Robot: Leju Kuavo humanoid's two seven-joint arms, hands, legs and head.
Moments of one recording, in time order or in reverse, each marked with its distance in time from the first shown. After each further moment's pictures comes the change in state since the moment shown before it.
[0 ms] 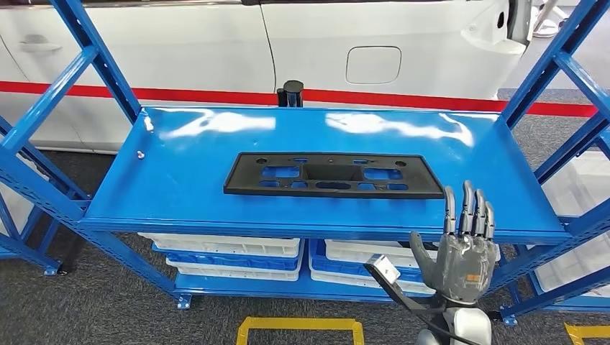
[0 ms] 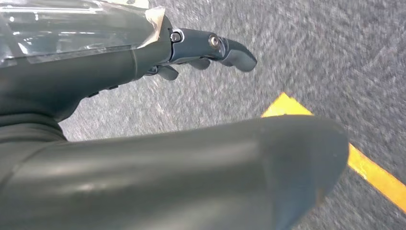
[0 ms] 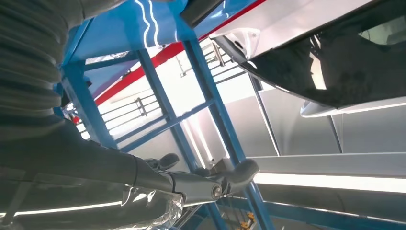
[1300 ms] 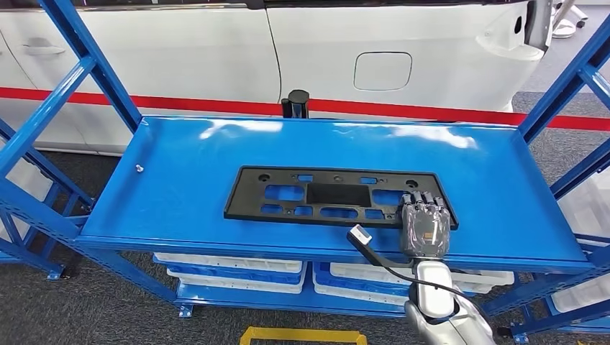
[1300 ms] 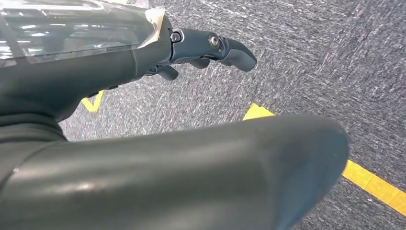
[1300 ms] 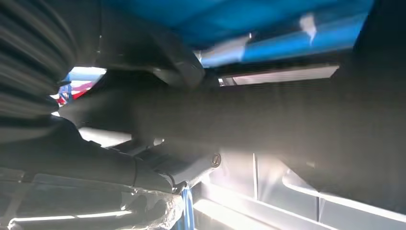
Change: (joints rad) left arm -0.004 0.055 0.030 -0.026 -0.199 -0.089 -0.013; right arm -0.352 -0.308 0.443 0.465 0.004 0.149 0.535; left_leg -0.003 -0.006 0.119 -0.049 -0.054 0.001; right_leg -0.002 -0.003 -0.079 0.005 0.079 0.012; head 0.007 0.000
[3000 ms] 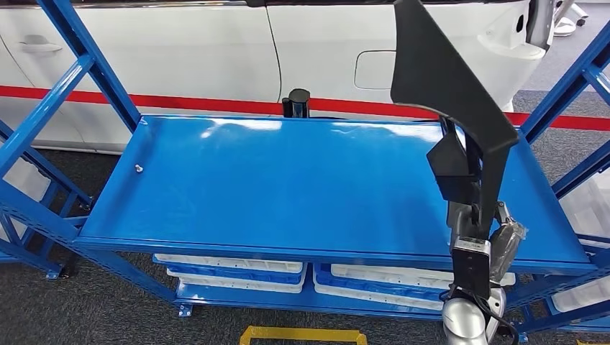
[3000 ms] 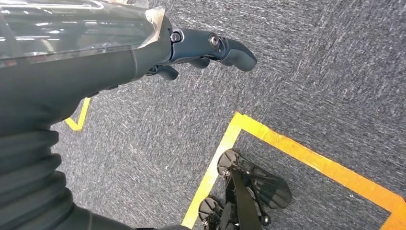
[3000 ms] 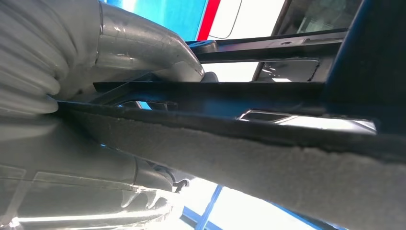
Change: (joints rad) left arm -0.016 0.037 0.063 0.032 -0.115 -0.025 -0.090; right arm 0.205 0.297 -0.545 -0.342 -1.036 -0.037 -0.976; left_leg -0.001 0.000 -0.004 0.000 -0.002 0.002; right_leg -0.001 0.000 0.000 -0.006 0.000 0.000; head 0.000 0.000
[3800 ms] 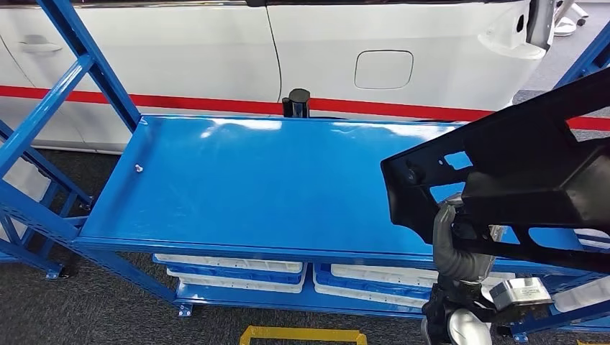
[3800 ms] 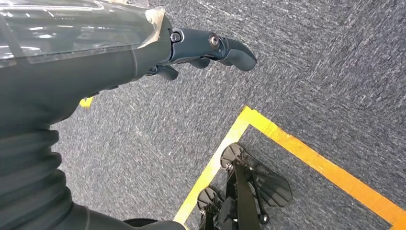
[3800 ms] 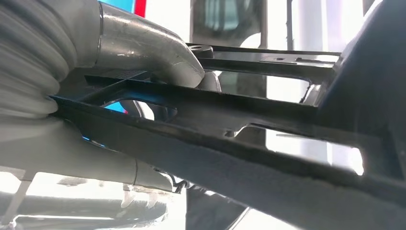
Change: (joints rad) left arm -0.013 -0.018 0.084 0.003 0.033 0.014 0.020; right arm 0.073 0.015 0.151 -0.225 -0.455 0.458 -0.143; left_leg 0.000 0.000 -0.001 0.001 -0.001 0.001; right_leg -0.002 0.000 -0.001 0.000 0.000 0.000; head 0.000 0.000
